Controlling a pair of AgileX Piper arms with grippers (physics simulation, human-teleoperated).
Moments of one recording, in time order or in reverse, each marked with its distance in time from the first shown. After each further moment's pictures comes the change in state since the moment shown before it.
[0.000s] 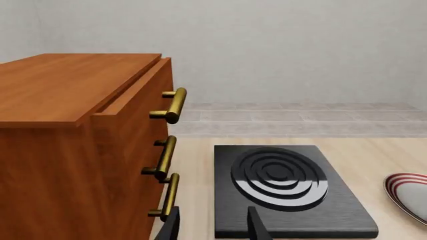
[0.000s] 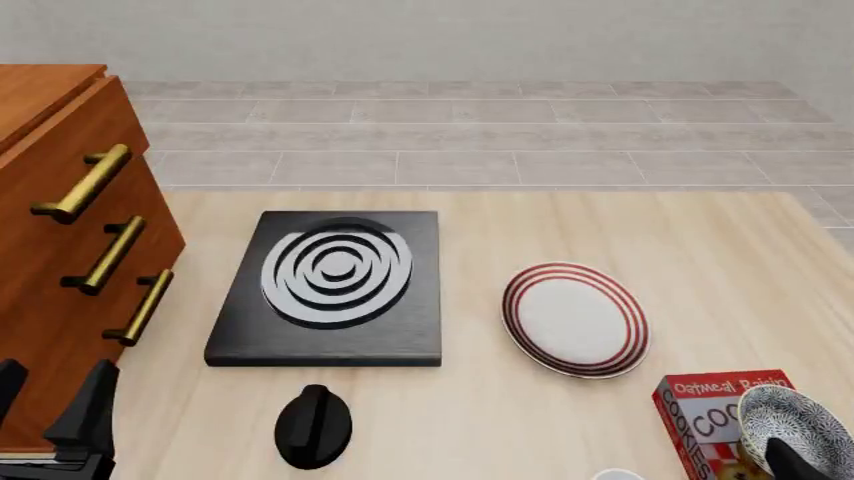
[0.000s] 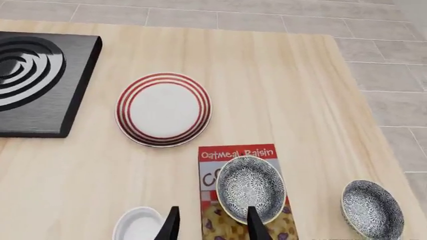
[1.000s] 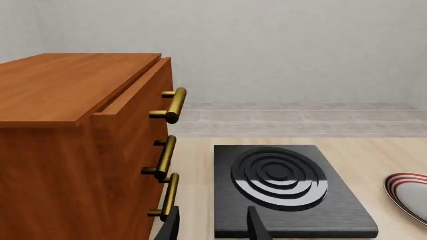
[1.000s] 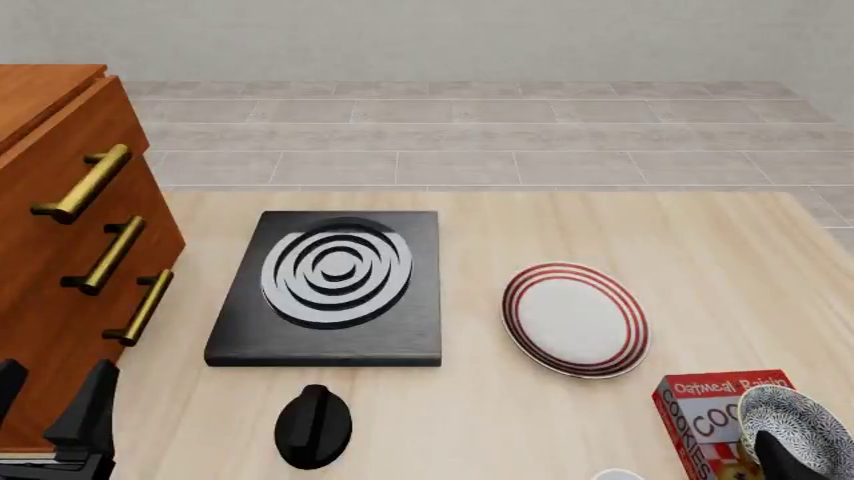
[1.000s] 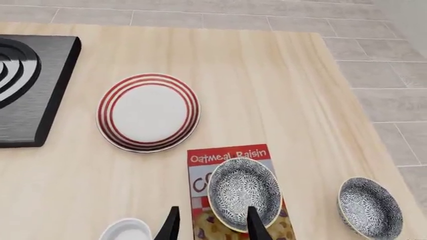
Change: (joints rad) left arm 0.000 0.000 0.000 0.000 0.000; right arm -0.063 0.000 0.110 -0.127 -0.019
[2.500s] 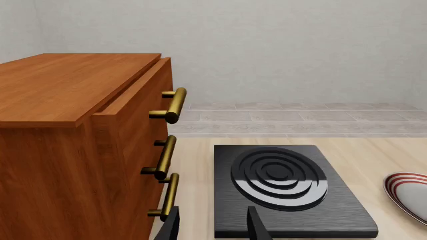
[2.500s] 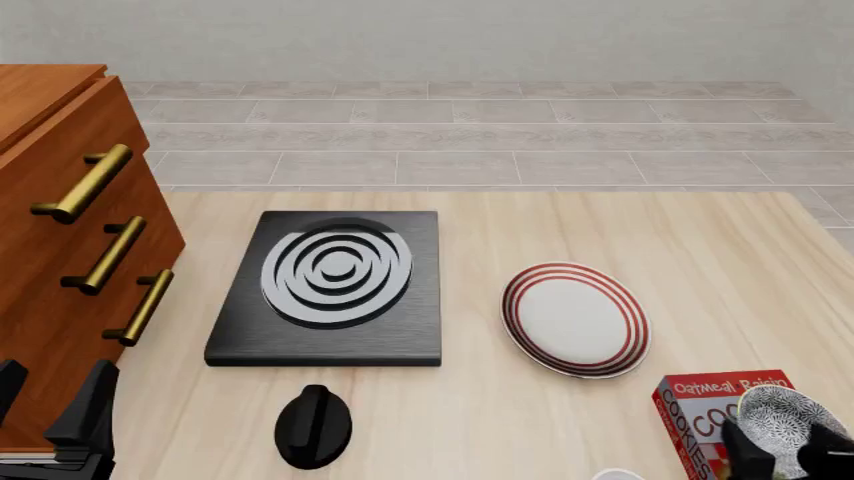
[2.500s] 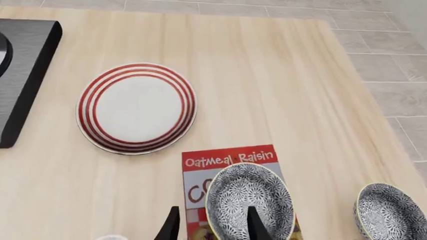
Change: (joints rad) left arm 0.000 0.000 0.000 0.000 0.000; right arm -0.017 0.180 0.196 -0.349 -0.016
